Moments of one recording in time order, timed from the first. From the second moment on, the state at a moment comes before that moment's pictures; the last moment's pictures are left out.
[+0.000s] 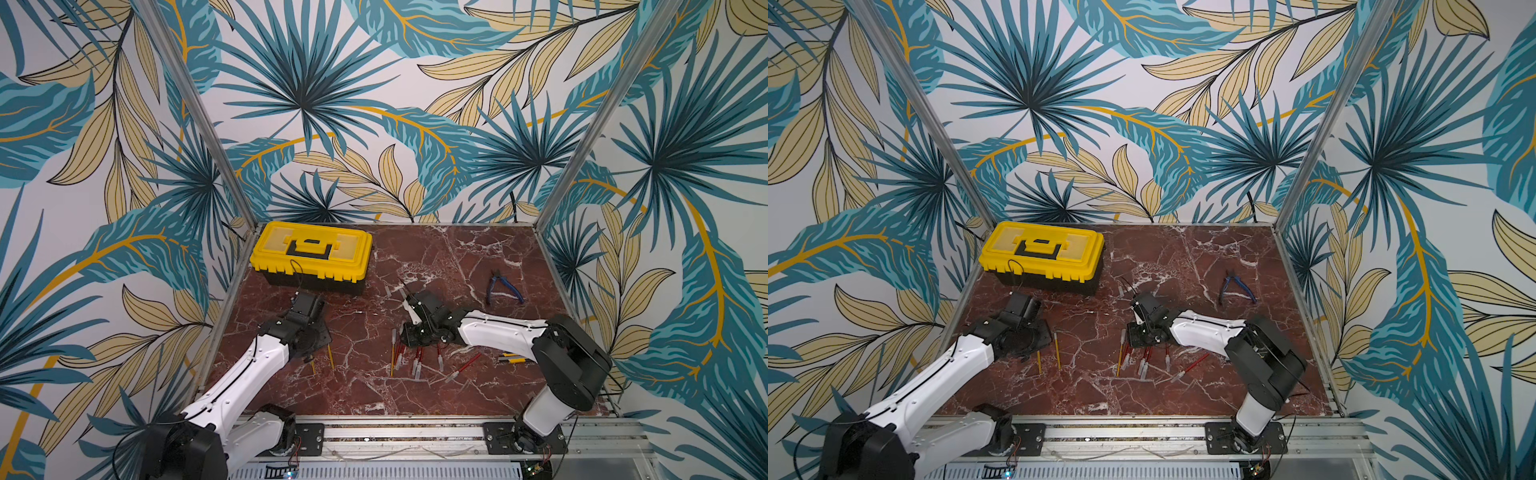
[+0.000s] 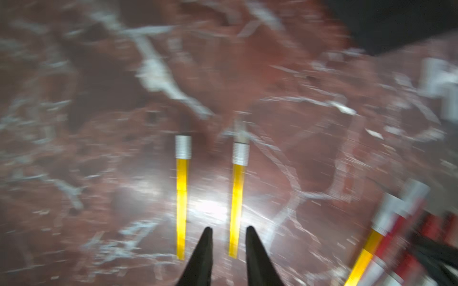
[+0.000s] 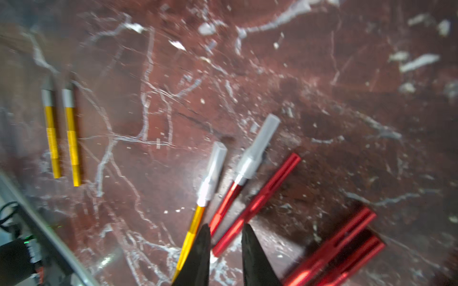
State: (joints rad) left arm -0.39 1.08 0.75 -0.78 -0.06 -0.77; right arm 0.76 1.69 0.94 -0.31 -0.15 0.59
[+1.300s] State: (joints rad) left arm -0.89 1.72 0.99 -0.48 -0.09 -0.89; right arm 0.54 1.41 0.83 -0.39 -0.20 0.57
